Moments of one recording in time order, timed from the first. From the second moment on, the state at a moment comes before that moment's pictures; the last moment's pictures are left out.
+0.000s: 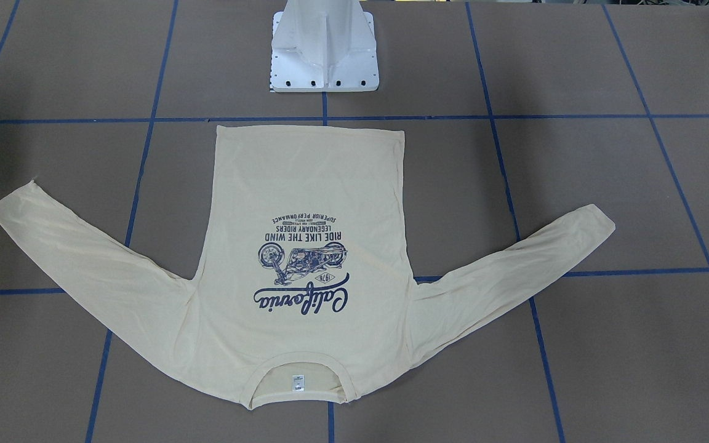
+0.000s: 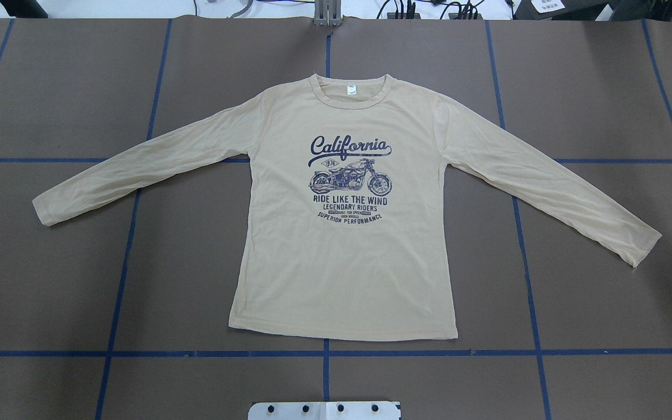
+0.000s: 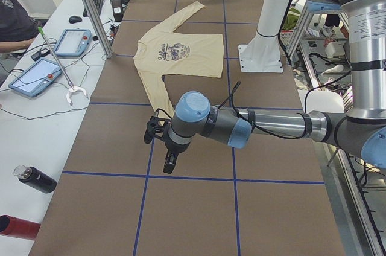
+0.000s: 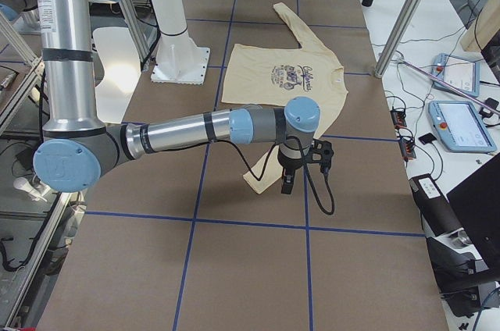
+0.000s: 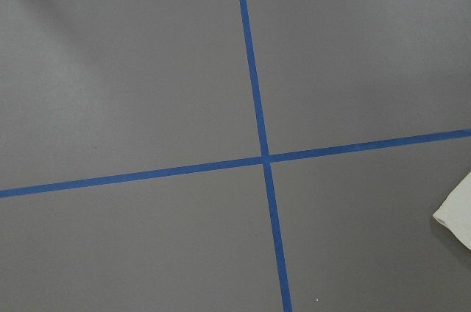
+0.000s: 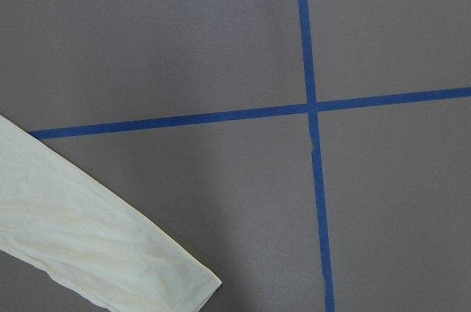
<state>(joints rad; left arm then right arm) -1.64 -1.39 -1.82 -1.86 -2.31 -0.06 1.48 -1.55 1.77 -1.71 2.35 0.23</state>
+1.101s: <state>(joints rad) -1.64 -1.37 -1.82 -1.87 -2.34 -0.06 1.30 -1.56 1.76 -1.59 2.34 0.30</state>
